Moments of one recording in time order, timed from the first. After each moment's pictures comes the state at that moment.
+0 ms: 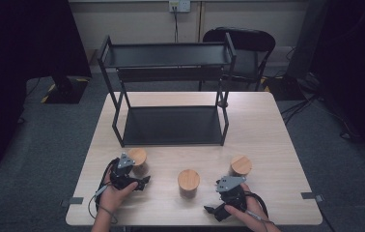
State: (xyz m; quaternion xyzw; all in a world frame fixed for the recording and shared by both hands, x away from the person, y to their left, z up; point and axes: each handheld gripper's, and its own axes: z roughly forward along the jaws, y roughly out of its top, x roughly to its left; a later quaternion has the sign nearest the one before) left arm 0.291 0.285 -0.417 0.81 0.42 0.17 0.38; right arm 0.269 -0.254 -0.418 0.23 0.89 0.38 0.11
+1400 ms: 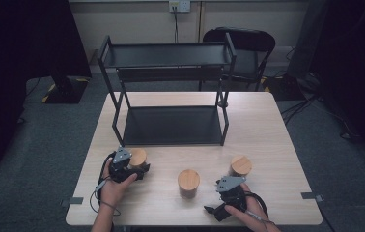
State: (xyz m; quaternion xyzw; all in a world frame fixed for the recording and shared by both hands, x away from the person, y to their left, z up) left arm 0.294 0.294 -0.421 0.78 0.42 0.20 0.43; right arm 0.269 -0.255 -0.418 0.23 0.89 0.38 0.11
